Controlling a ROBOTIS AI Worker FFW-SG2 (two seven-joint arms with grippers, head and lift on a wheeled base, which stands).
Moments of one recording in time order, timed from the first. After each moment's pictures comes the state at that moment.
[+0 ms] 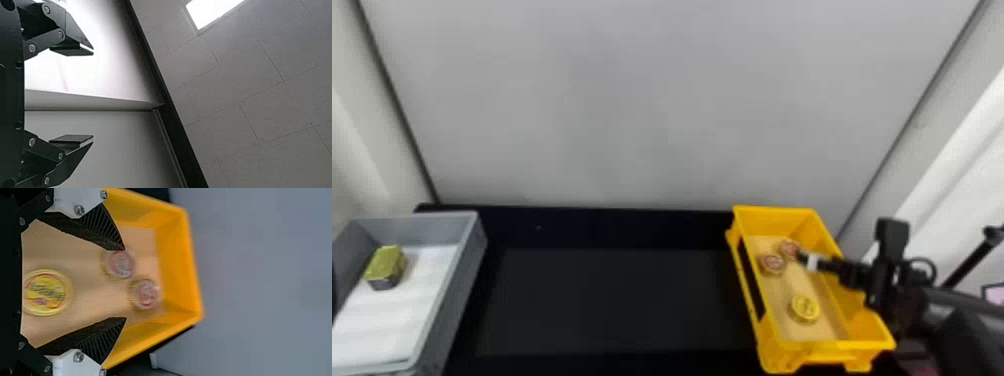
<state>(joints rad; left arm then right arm) -0.21 0.08 0.10 -2.09 -0.28 -0.43 0.38 -0.28 -0.41 -0.23 -1.14 -0.28 0.59 0.21</state>
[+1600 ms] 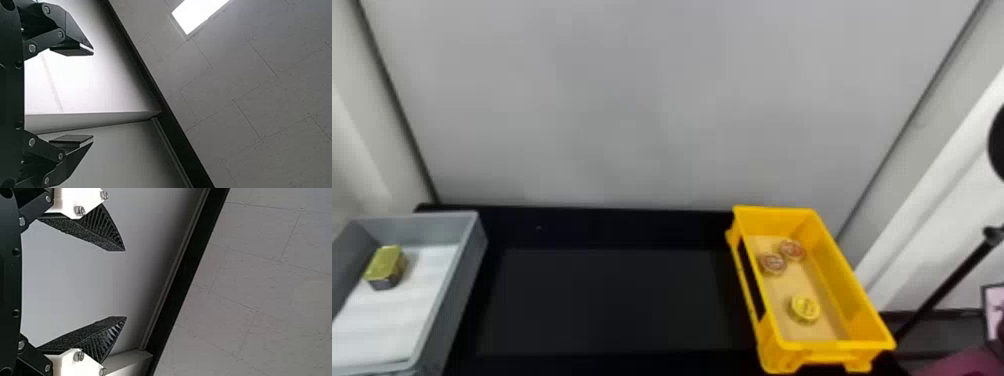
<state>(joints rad) -0.18 0.09 0.16 -2.13 -0.36 -0.40 0.41 -0.56 -0.48 -0.03 -2.25 -0.02 0.16 -0.28</state>
